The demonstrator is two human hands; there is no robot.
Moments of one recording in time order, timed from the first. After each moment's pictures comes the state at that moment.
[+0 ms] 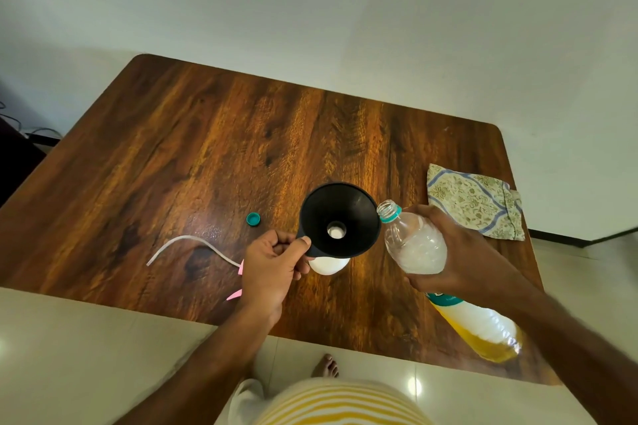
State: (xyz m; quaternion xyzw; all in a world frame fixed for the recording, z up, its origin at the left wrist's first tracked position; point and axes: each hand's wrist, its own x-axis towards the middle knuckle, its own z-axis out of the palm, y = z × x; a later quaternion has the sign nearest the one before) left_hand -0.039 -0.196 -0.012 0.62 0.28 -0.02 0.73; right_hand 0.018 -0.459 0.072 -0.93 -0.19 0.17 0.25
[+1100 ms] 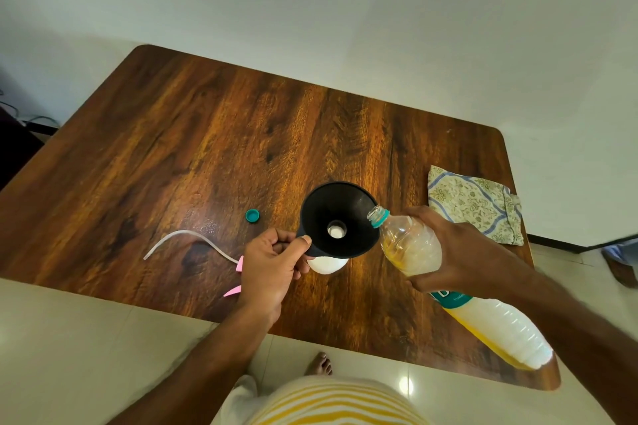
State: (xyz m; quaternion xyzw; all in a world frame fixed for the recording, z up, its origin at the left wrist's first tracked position) left_hand -0.039 -0.196 -0.012 0.62 0.28 -0.01 0.73; right_hand 0.037 -0.452 0.083 -0.93 -0.20 0.25 0.15
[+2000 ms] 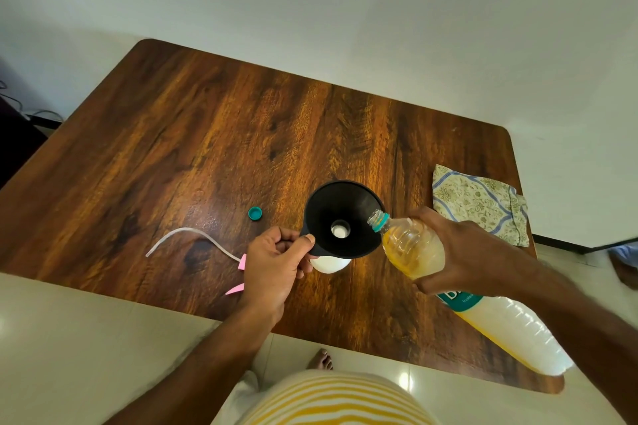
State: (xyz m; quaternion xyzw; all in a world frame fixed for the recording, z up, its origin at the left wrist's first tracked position) left_hand -0.036 -0.198 -0.008 0.62 0.28 -0.01 0.73; right_hand 0.049 -0.454 0.081 -0.93 -0.21 0.29 0.12
